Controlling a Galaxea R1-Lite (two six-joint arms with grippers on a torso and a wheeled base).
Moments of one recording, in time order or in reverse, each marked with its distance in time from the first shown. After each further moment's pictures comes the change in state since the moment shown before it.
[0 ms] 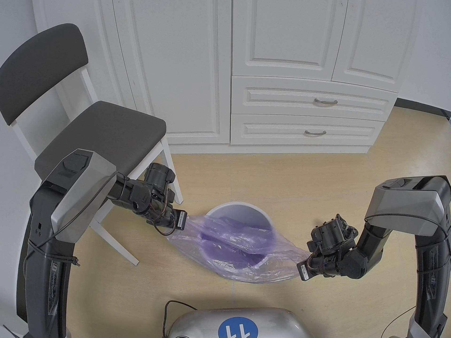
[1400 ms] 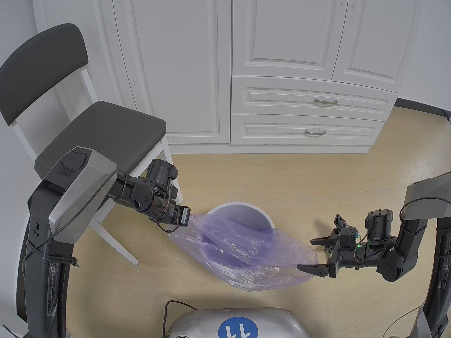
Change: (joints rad) left arm -0.019 -0.021 0.000 -0.018 -0.002 -0.014; right arm -0.257 -0.093 0.322 -0.576 0.901 -0.300
